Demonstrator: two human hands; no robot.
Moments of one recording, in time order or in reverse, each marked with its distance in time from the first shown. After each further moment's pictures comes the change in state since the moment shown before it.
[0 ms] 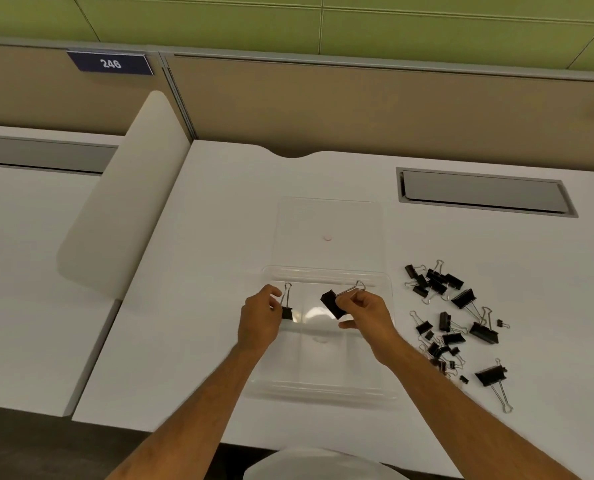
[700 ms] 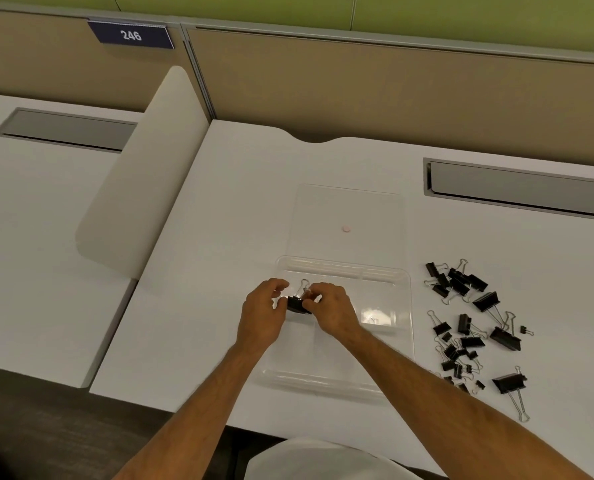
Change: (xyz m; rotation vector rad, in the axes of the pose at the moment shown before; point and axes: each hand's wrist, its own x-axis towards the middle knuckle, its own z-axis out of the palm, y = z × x) left_hand -0.012 -0.016 -0.015 -0.116 0.043 0.056; right_hand 0.048 0.034 0.087 -0.727 -0.093 -0.230
